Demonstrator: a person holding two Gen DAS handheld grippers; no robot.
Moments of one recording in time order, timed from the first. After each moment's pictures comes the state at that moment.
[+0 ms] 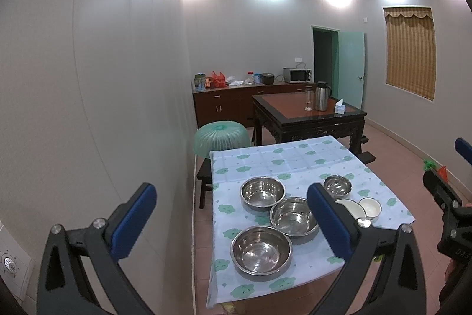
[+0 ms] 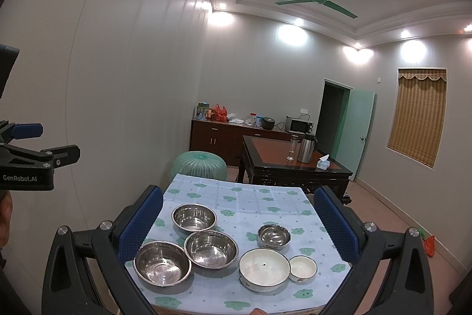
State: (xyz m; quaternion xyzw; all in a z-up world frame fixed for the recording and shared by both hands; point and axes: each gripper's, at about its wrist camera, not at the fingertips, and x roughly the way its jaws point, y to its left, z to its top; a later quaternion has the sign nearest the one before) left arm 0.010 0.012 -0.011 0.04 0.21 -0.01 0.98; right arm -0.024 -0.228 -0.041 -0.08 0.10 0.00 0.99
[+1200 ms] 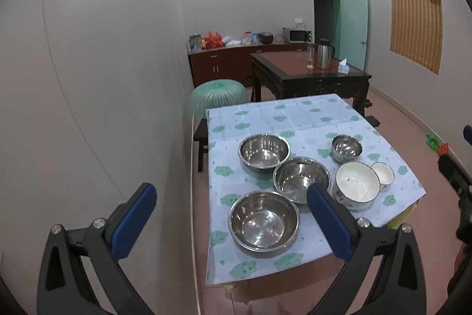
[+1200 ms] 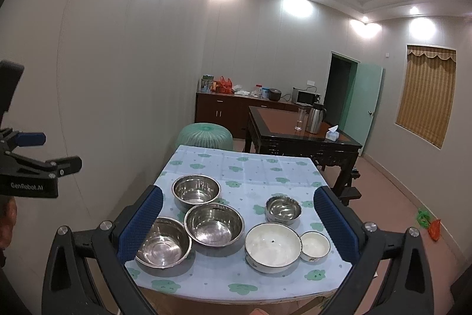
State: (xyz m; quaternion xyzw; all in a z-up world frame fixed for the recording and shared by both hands) left arm 0.072 0.005 -0.083 0.05 0.31 -0.01 0.95; right arm 0.013 -0.242 -0.082 -0.07 0.17 0.02 0.98
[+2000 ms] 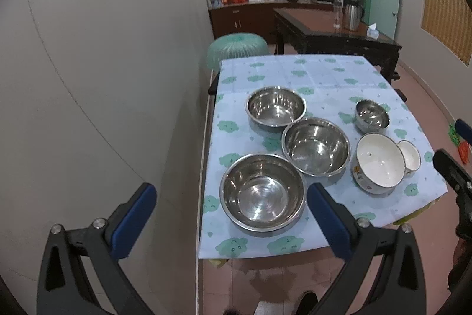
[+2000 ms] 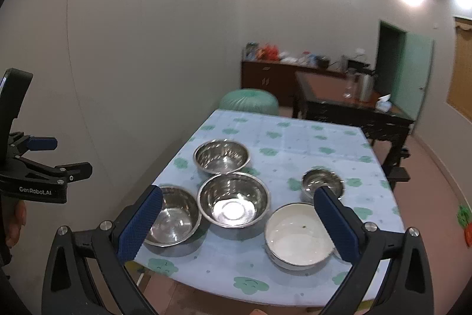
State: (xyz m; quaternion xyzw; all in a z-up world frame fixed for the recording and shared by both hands) left arm 0.127 -0.038 -0.158 0.04 0.42 0.06 0.91; right arm 0.109 -0.289 -0.151 -0.05 0.26 0.15 0.95
